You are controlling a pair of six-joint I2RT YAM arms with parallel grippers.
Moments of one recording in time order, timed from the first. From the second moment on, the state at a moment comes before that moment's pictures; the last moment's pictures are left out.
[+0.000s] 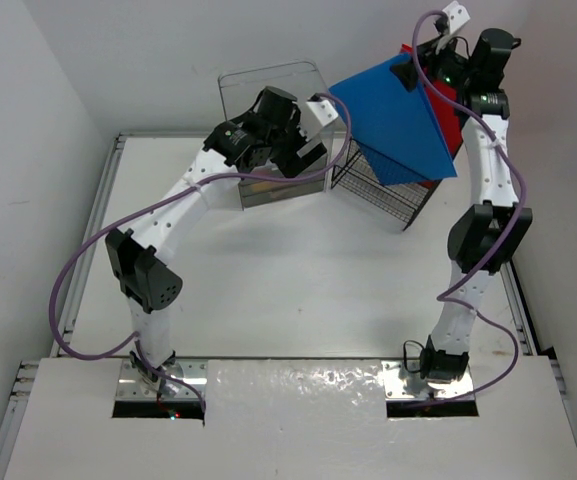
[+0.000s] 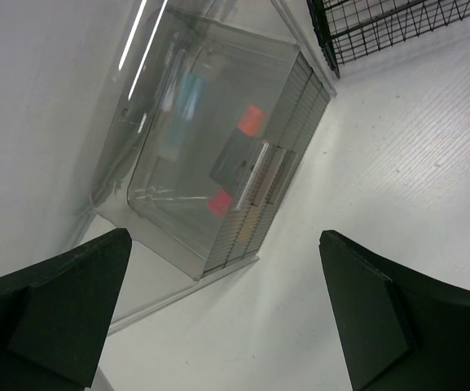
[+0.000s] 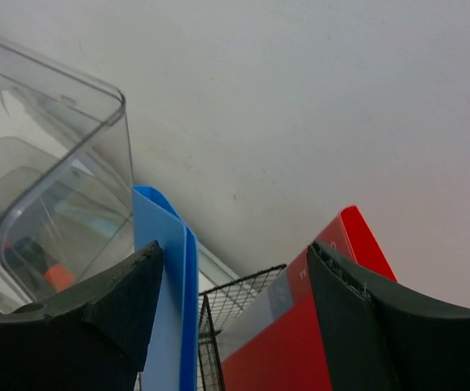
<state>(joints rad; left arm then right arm) -0.63 1.89 2.11 -0.83 -0.14 0.47 -0.13 2.12 2.24 -0.13 -0.78 -0.21</state>
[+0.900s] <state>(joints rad) -0.62 1.89 2.02 -0.83 -0.12 0.49 -0.09 1.87 1.70 0.18 -0.73 -0.20</state>
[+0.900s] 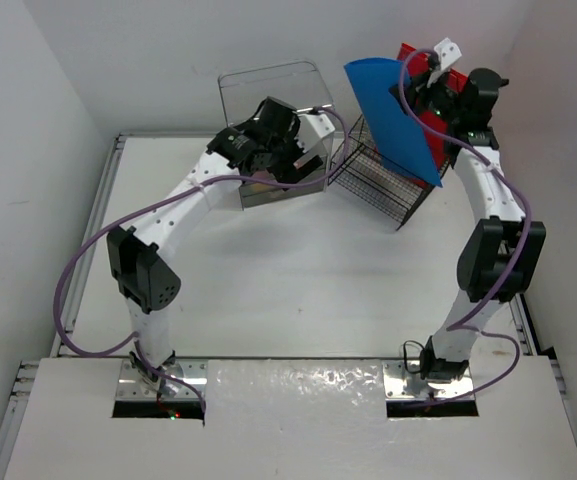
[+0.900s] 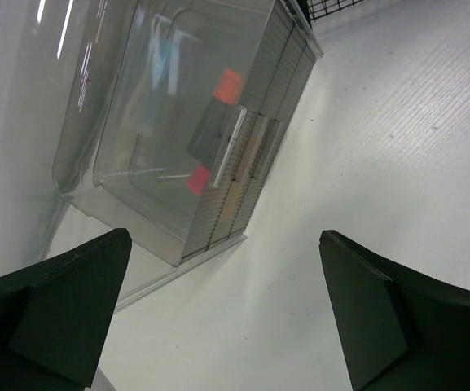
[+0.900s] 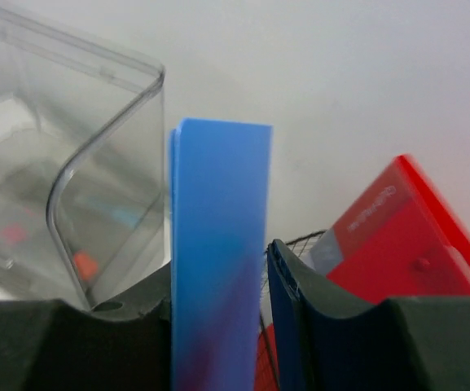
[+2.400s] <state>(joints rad) -0.60 1.94 2.12 -0.53 -0.11 0.54 -0.20 1.87 1.42 1.24 -0.71 0.38</state>
